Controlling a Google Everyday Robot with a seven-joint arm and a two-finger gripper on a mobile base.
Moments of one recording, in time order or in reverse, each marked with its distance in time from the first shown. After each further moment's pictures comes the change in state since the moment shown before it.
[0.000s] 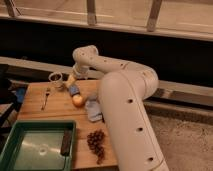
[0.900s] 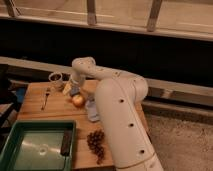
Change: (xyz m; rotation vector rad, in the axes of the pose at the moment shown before) arm 0.014 0.027 0.077 -0.123 0.031 0.004
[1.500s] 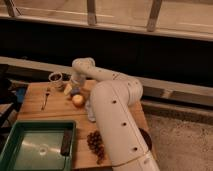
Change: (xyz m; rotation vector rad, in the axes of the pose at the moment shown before) arm 0.000 -0.021 0.016 0.016 0.029 0.040
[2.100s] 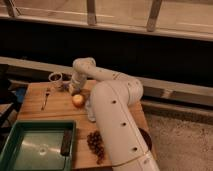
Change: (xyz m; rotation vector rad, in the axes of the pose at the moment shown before) arm 0.003 -0.003 -0.001 0.006 0.008 0.010
